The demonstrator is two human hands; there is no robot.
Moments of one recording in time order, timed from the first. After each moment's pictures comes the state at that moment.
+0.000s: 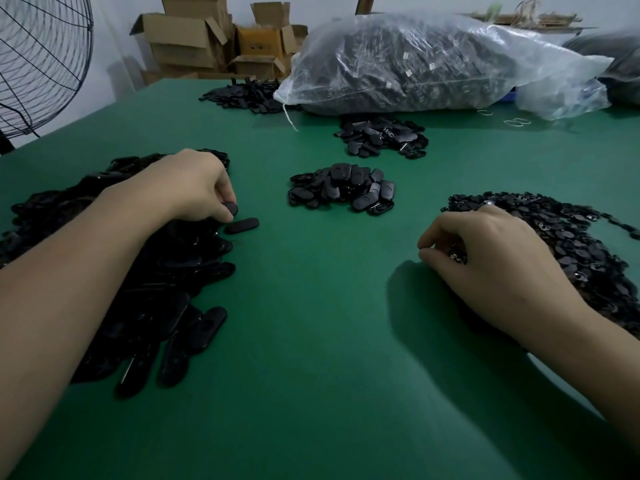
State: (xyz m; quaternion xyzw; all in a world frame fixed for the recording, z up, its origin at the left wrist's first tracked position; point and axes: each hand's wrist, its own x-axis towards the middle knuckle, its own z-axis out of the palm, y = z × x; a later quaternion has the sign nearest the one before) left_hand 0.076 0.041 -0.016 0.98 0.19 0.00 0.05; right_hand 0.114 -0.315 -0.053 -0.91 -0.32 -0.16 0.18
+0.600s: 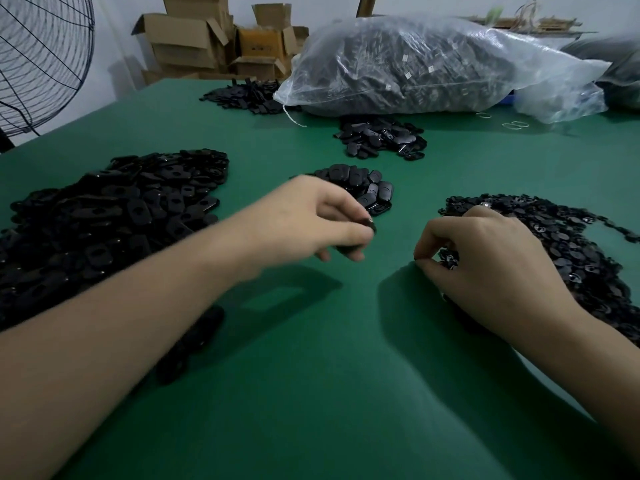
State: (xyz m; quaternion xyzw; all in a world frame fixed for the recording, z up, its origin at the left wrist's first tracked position) left_hand 0.052 -0.088 -0.024 0.87 -0.01 -0.01 0.50; right_hand 0.112 -0.316 -0.053 -0.91 -0.35 -0.17 0.16
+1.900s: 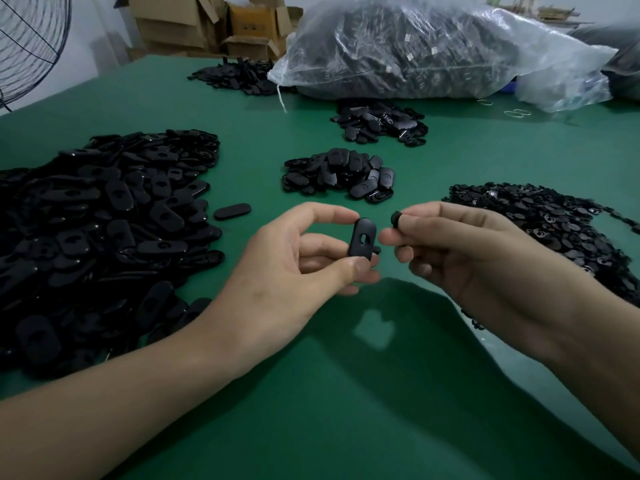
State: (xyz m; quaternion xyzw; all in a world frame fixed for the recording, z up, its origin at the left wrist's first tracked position) left_hand 0.003 -0.110 -0.073 0.72 -0.02 0.10 0.69; right_hand 0.093 -0.297 -0.045 -0.61 -0.20 0.27 0.72
